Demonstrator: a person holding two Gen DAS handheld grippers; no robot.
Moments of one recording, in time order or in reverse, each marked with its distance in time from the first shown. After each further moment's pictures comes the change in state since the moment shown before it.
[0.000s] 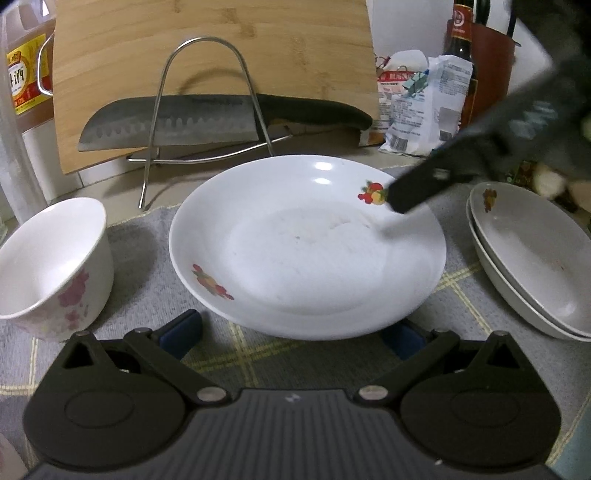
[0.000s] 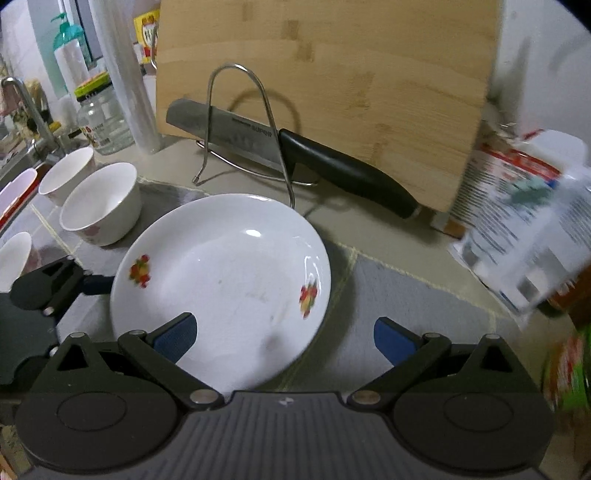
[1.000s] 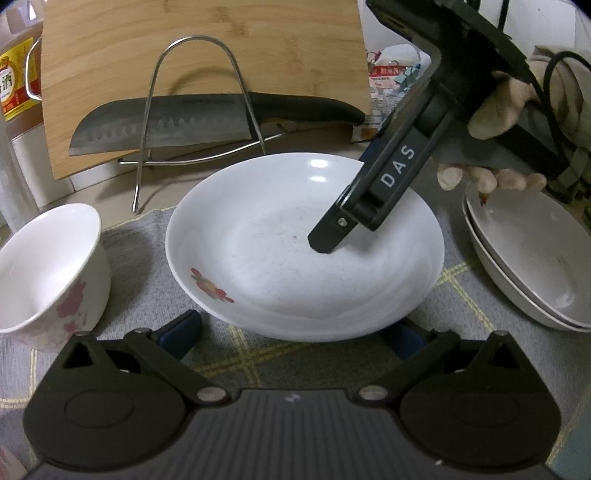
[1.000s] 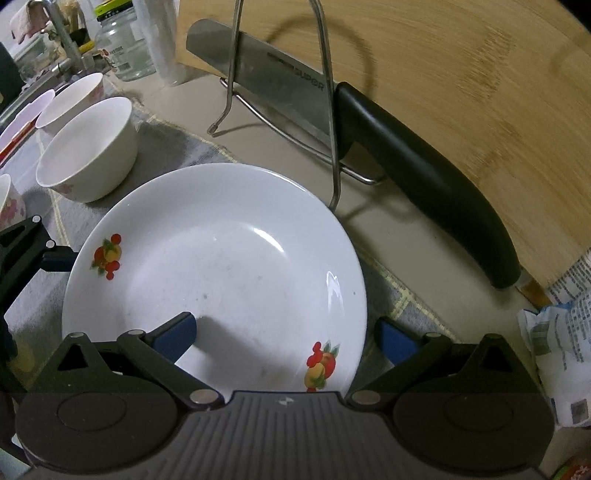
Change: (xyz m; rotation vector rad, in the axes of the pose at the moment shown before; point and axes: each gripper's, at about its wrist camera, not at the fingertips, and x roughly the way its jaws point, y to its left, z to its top) left arm 0.001 0.003 0.004 0.033 0.019 -0.026; right arm 0.077 0.009 0.039 -0.224 0.177 0.086
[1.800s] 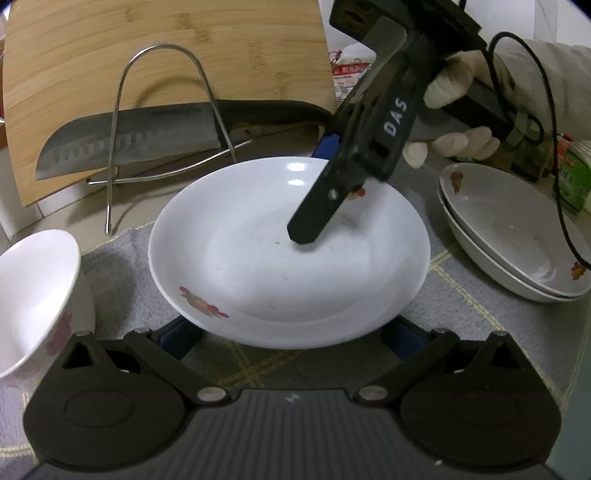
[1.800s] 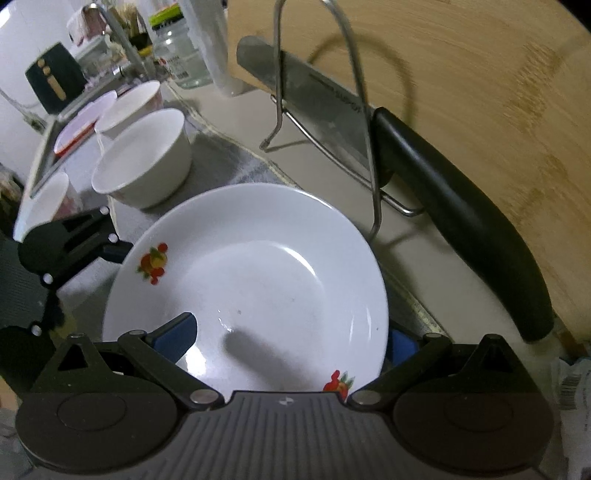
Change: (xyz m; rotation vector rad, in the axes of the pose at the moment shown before) left arm 0.004 0.010 0.000 0.099 -0.019 -0.108; right arm -0.004 -0.019 0.011 -0.060 -0.026 0.253
